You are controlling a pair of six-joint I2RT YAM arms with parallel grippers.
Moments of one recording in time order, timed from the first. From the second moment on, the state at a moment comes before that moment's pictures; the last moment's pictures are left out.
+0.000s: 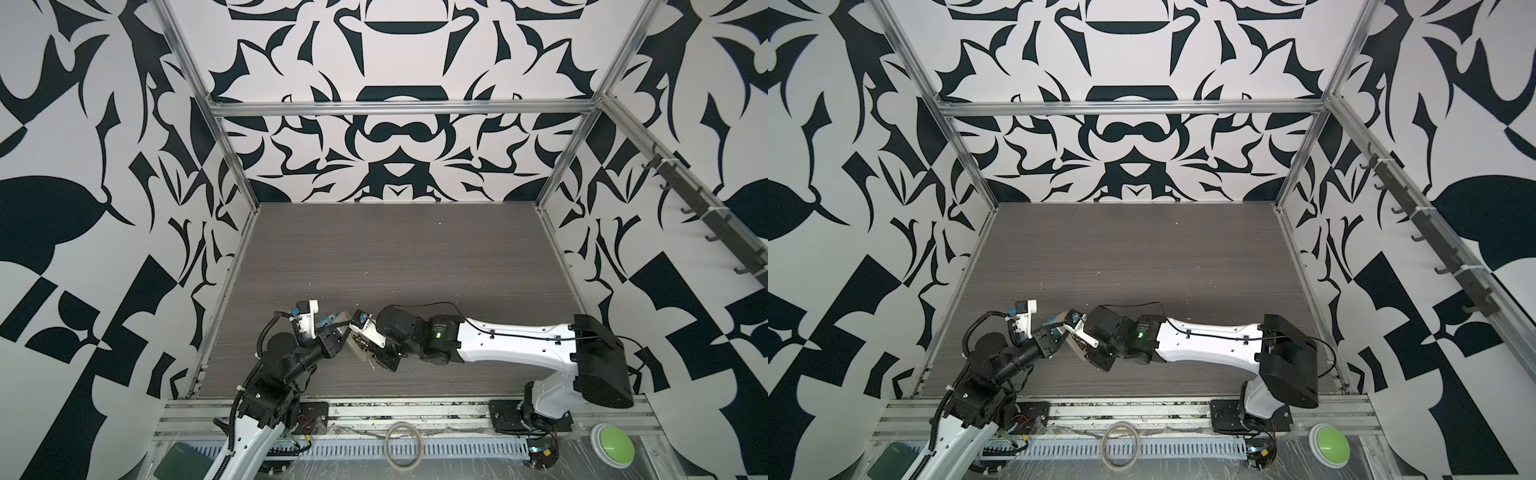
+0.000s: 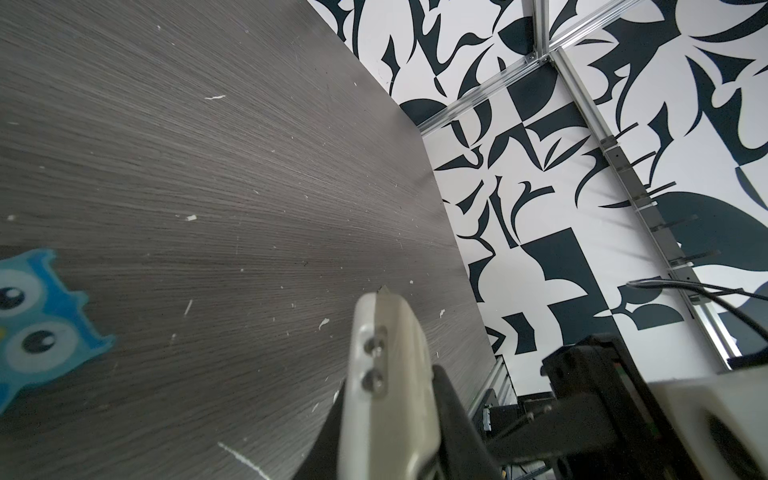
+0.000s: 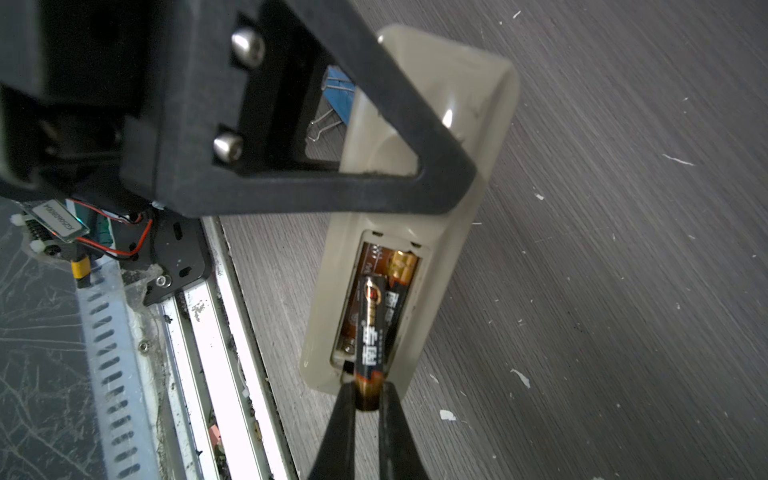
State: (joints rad) left arm -0.41 0.10 0.06 -0.17 0.45 -0.91; right arm 1.25 1.57 1.10 -0.38 -0.01 0.13
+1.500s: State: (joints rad) left arm -0.41 0.09 0.04 -0.11 0.45 -0.94; right arm 1.25 1.59 1.13 -0.39 -0.01 0.18
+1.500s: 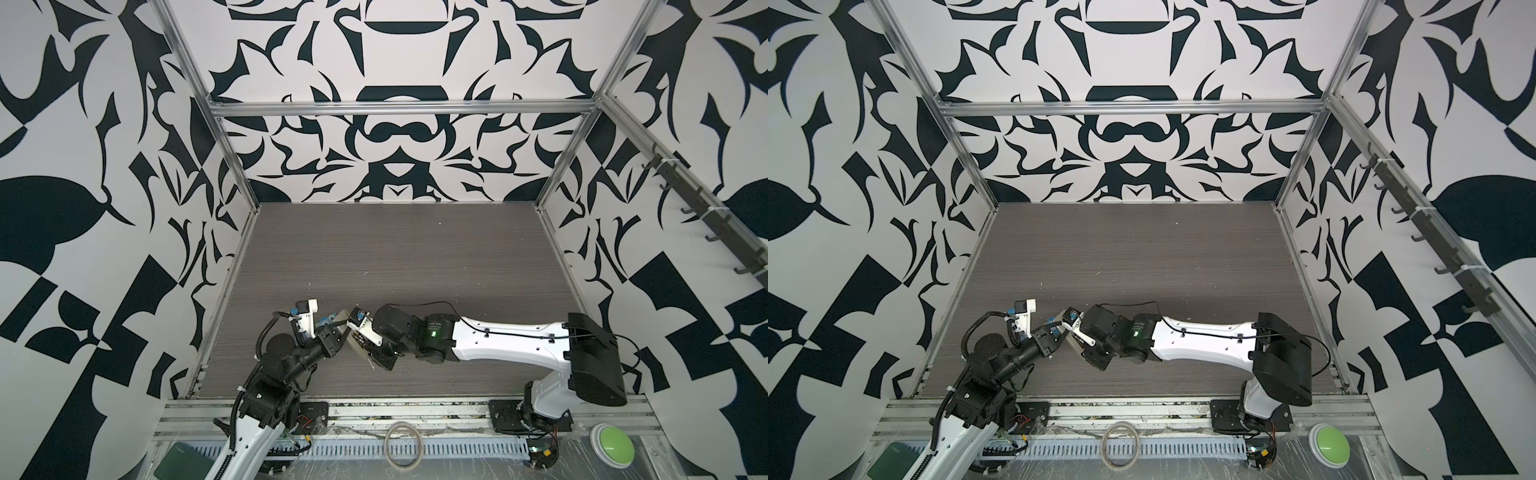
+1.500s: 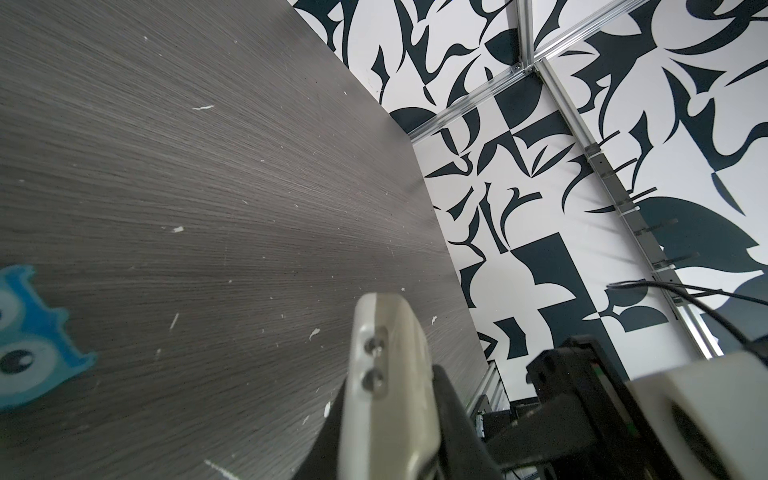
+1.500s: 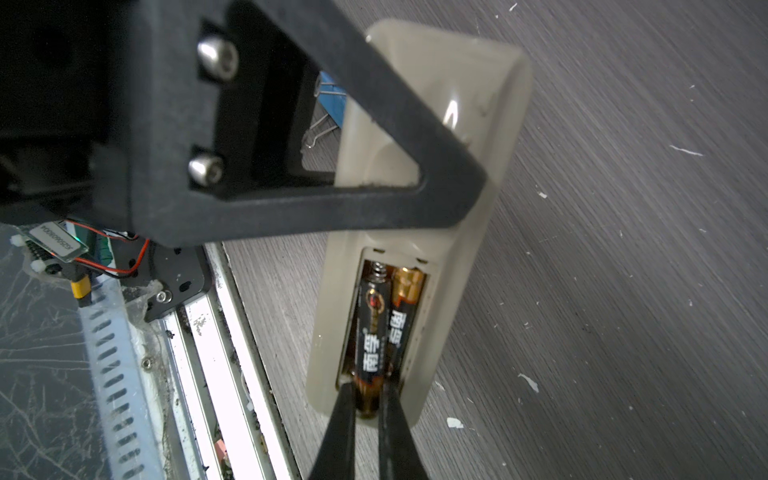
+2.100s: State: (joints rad) left arm -0.41 0.08 0.02 -0.08 0.44 -0.96; right arm 1.25 1.60 1.14 -0.39 0.02 0.19
